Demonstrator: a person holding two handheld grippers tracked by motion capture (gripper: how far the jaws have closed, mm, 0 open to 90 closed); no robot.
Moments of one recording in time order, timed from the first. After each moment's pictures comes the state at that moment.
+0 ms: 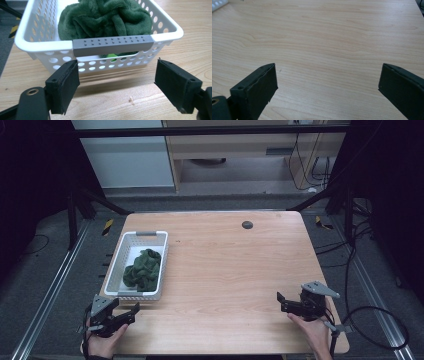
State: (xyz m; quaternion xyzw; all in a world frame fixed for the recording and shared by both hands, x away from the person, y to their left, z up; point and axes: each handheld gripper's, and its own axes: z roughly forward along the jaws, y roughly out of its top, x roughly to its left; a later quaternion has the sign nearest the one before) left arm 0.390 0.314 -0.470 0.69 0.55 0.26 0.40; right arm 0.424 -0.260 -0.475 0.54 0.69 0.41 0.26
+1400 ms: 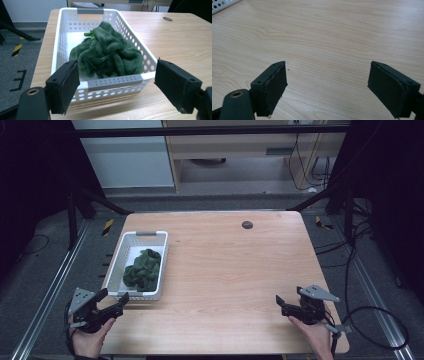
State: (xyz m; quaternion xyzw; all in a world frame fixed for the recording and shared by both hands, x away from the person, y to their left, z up) left arm 0.385 0.328 -0.423 0.66 0.53 0.28 0.46; right arm 0.416 -0.259 -0.478 0.50 0.71 0.42 0.26
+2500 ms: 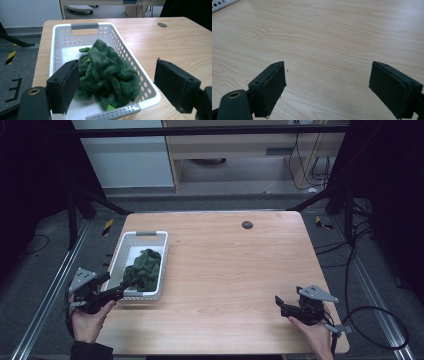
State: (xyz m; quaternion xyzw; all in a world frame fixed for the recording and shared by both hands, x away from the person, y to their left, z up) left arm 0.425 0.324 -0.387 0.68 0.51 0.27 0.45; right arm 0.415 -0.257 -0.479 0.50 0.71 0.42 0.26
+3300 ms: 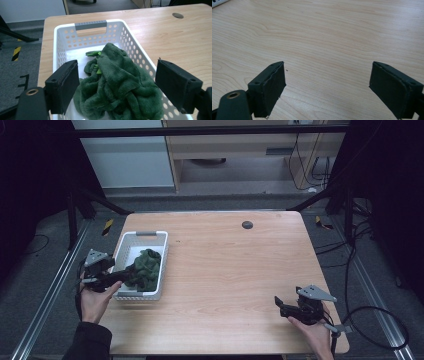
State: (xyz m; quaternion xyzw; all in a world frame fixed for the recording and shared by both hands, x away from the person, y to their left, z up) left arm 0.481 0.322 -0.391 0.70 0.52 0.26 0.41; right arm 0.417 -0.256 -0.480 0.49 0.72 0.42 0.26
